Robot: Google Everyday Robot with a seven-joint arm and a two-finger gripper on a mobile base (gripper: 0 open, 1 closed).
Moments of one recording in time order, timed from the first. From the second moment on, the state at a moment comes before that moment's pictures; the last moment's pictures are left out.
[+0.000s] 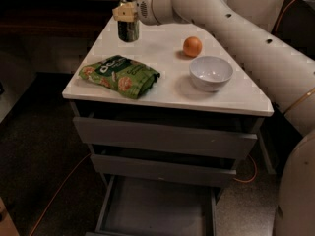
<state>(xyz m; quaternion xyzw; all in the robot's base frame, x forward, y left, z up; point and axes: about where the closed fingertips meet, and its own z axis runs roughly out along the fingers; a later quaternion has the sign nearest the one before) 0.783 0.057 0.986 -0.26 0.77 0.26 0.52</state>
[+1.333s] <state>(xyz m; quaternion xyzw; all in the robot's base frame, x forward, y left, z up) 0.673 0.057 1.012 -0.33 0.72 0.34 0.50</state>
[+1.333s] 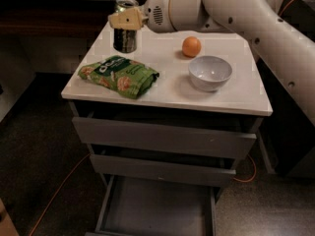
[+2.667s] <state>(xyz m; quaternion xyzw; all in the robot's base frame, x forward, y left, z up) 0.519 0.027 0.974 -0.47 0.70 0.35 0.41</state>
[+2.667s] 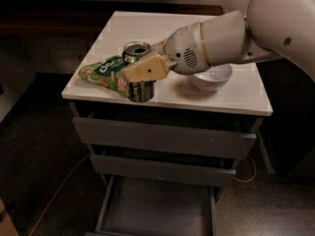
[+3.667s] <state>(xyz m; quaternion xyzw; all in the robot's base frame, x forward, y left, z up) 0.493 0.023 0.956 -0.51 0.68 0.33 0.40</state>
